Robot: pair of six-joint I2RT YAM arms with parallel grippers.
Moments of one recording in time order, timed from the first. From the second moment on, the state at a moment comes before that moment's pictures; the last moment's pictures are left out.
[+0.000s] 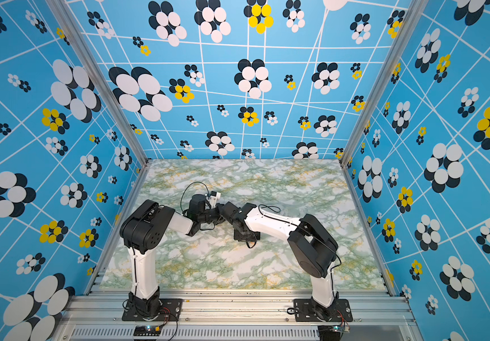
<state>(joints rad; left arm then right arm) -0.38 2.05 0.83 0.78 0.73 -1.05 0.89 1.91 1.38 -0.92 0.22 0.88</state>
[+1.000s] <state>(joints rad) -0.39 2.05 0.83 0.76 0.72 -1.05 0.88 1.92 1.42 -0.95 0.20 0.78</state>
